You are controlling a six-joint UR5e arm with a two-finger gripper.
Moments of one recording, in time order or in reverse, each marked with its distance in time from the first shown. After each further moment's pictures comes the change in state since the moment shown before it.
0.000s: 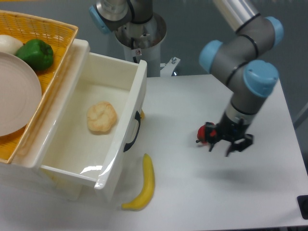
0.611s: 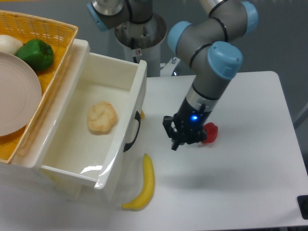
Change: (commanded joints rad) arm -0.055 0.054 -0.071 -0.034 -0.144 -0.006
